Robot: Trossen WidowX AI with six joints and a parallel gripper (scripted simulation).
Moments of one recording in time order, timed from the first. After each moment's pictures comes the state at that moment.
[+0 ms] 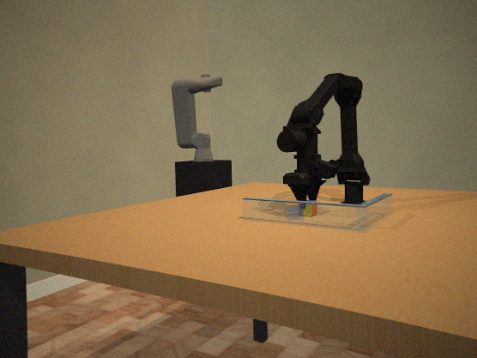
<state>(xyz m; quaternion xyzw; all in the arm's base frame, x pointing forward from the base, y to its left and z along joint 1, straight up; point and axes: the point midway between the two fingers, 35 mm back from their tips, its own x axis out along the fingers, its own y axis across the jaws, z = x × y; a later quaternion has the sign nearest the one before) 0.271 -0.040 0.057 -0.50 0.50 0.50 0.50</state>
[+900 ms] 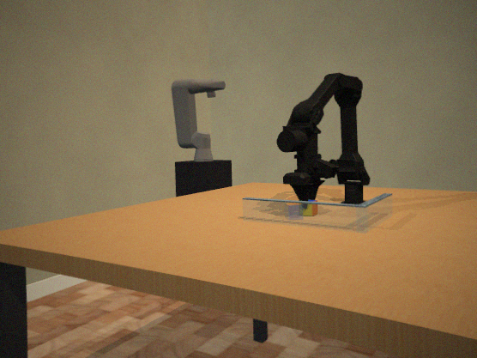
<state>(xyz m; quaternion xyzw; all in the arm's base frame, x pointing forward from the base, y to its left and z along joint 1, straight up) 0.270 -0.040 0.057 -0.50 0.50 0.50 0.50</state>
